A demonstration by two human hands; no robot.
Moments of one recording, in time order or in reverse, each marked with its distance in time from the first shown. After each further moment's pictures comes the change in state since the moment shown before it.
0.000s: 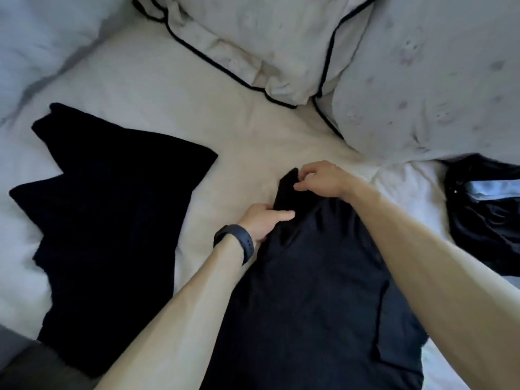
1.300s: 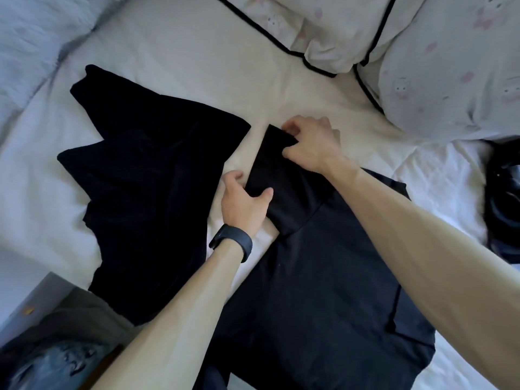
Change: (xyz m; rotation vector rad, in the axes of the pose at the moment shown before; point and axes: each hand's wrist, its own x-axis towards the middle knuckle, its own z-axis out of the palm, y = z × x) left_hand -0.042 -0.041 -0.046 0.058 0.667 0.154; right_hand 0.019 -0.076 0.047 -0.171 0.308 -0.211
